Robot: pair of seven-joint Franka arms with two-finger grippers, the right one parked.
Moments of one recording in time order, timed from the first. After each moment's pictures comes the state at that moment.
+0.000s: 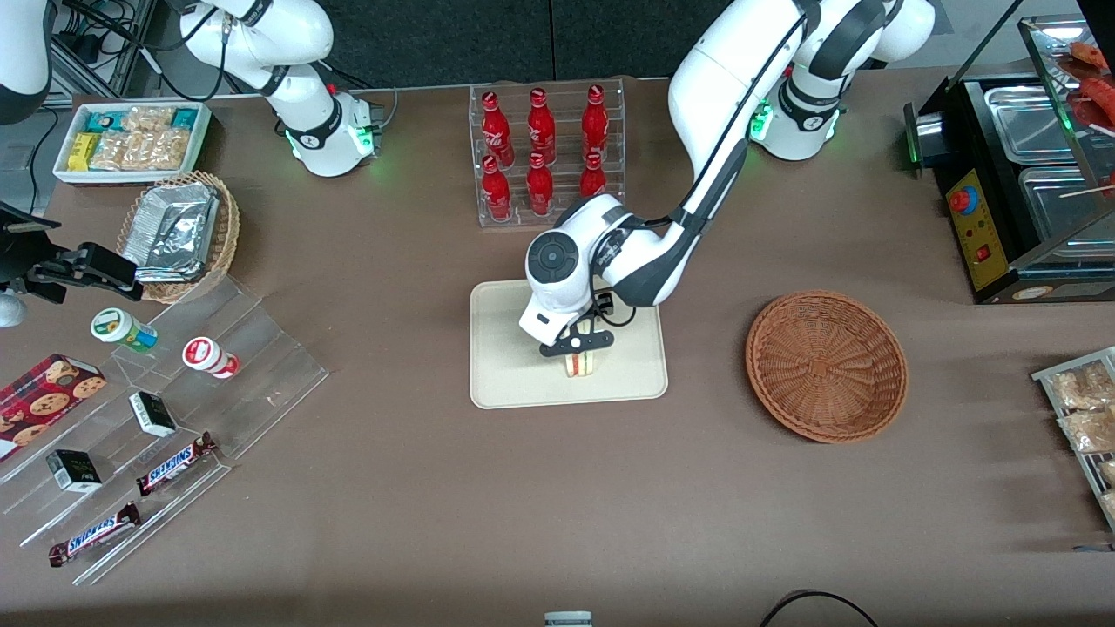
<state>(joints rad) -0.72 0.75 -0.11 -1.44 0.04 2.07 -0.98</state>
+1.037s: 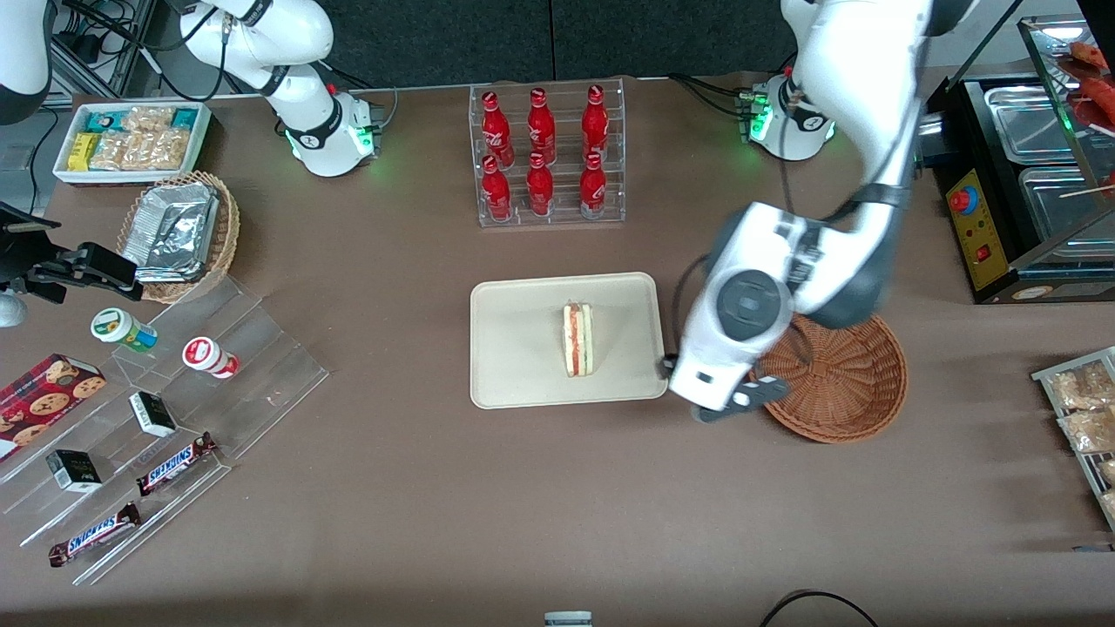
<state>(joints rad) -0.42 0.54 0.00 -1.41 -0.01 1.77 -0.69</state>
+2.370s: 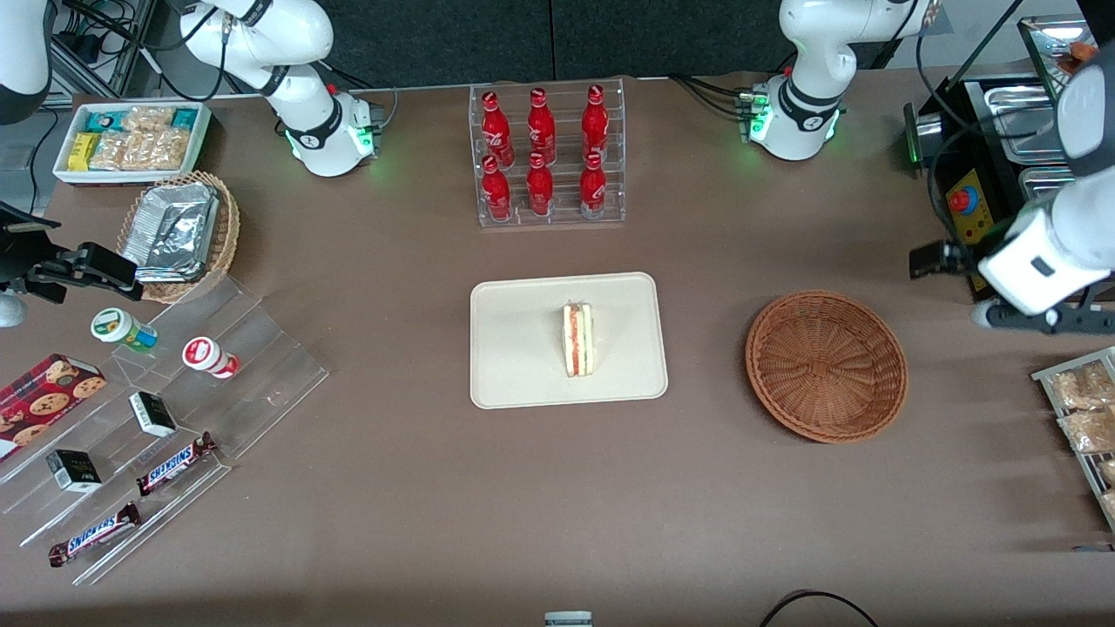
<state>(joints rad) 0.02 0.11 -0.09 -1.53 0.05 1.41 0.05</state>
